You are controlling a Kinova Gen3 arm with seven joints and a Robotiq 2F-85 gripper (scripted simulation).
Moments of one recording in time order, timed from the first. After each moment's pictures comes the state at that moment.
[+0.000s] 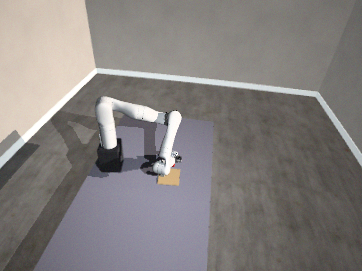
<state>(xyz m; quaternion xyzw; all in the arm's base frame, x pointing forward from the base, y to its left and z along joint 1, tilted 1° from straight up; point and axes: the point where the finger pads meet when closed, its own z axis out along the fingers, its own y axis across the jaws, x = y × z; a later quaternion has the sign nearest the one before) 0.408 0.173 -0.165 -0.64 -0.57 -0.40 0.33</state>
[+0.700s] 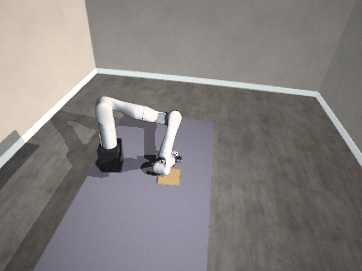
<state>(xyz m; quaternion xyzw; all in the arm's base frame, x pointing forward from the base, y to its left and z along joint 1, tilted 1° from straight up) 0.408 0.173 -0.165 -0.64 -0.57 -0.40 0.33</state>
